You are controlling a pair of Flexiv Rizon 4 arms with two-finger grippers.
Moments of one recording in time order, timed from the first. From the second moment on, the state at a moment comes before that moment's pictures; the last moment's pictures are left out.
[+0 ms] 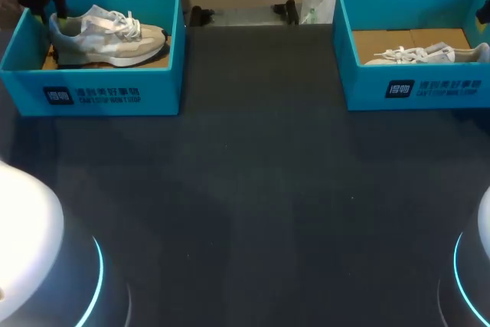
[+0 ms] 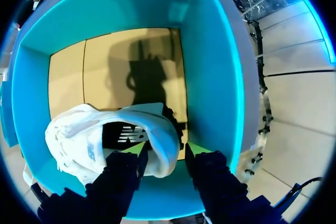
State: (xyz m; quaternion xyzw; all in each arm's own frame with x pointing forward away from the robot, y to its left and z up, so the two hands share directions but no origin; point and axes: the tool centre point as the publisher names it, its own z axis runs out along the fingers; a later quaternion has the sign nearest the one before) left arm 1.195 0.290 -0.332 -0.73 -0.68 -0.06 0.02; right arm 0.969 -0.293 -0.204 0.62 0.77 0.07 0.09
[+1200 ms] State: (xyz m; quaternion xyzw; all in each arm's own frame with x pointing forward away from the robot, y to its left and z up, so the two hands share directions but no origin) left arm 1.196 0.302 -0.373 -0.71 -0.70 -0.05 0.04; right arm 0.969 -0.293 -0.204 0.62 0.77 0.07 0.09
